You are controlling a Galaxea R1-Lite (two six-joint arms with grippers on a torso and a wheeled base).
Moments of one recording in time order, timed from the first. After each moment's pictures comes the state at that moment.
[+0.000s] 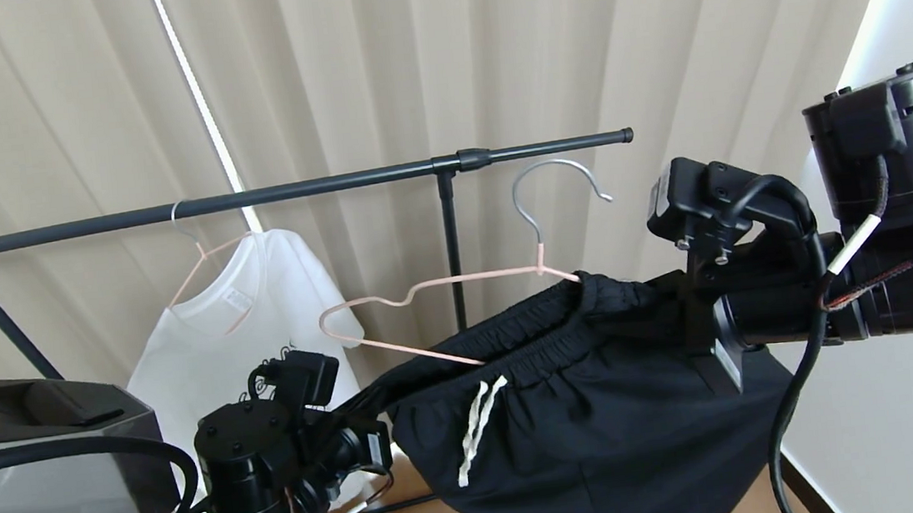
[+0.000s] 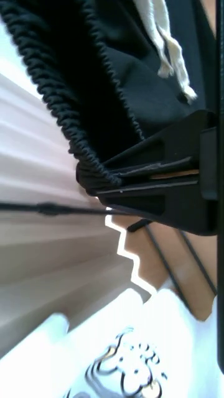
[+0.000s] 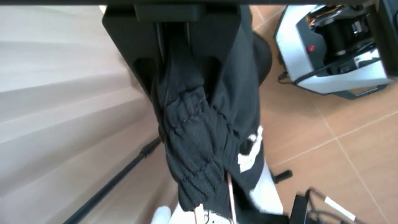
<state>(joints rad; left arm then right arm) -0.54 2.09 -0.29 -1.57 0.18 -0.09 0.58 1.53 -1.04 0.06 0.26 -0.46</state>
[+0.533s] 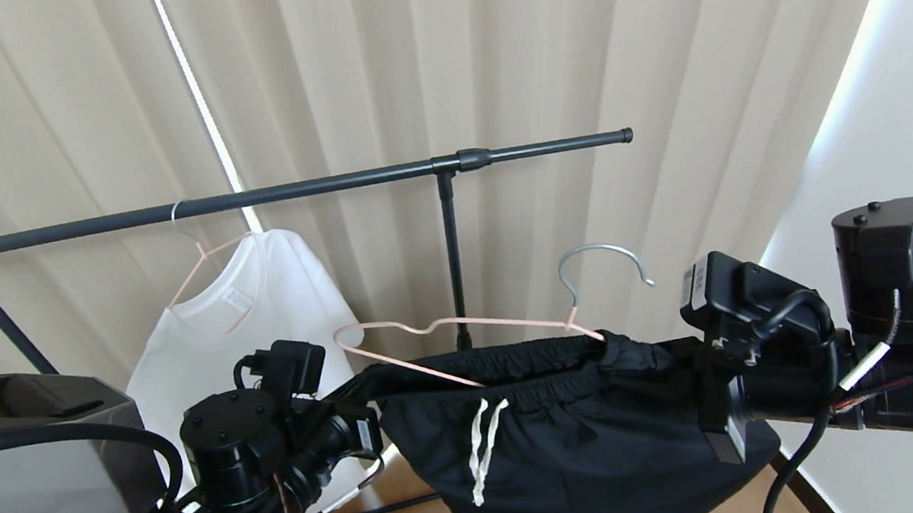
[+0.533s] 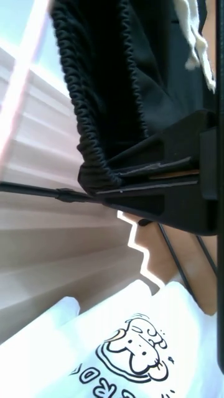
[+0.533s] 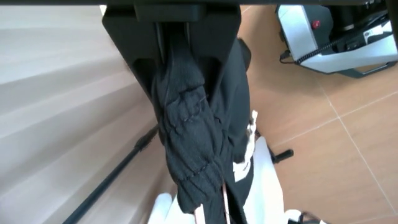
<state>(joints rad) -0.51 2.07 -0.31 -1.57 0.18 -0.09 0.54 1.51 -0.65 -0.40 0.31 -0.43</state>
